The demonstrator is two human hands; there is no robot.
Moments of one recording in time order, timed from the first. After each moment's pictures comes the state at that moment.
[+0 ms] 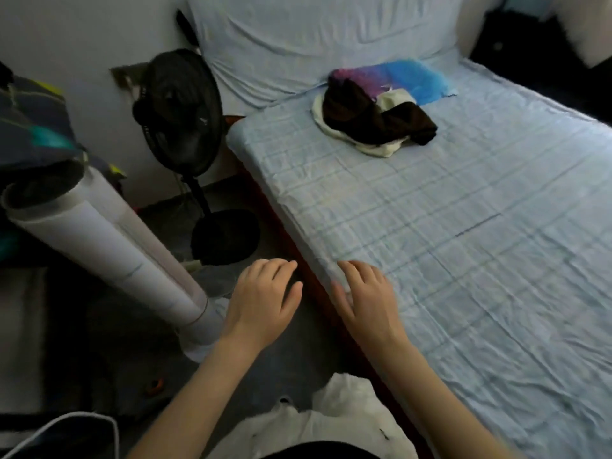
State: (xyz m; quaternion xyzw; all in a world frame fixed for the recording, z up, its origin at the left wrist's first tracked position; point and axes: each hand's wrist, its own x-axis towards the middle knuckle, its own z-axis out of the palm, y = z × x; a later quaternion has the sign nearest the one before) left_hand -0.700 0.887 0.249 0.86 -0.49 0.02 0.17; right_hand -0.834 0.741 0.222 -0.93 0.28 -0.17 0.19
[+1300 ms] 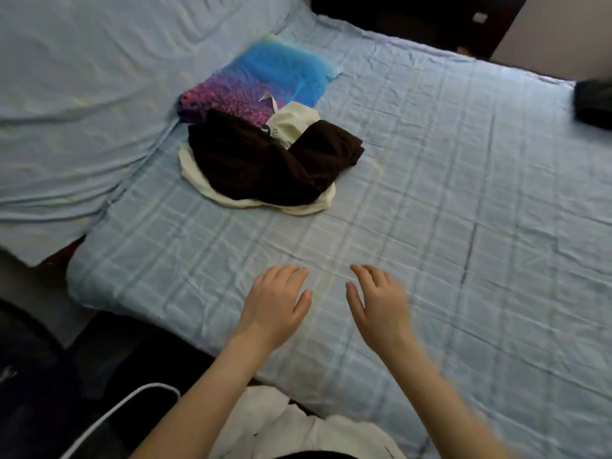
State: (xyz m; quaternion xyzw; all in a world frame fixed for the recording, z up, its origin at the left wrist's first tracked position) left_hand -0.269 0.378 0.193 0.66 -0.73 -0.12 0.13; right_hand -0.466 0.347 0.176 -0.78 0.58 -0.17 0.14
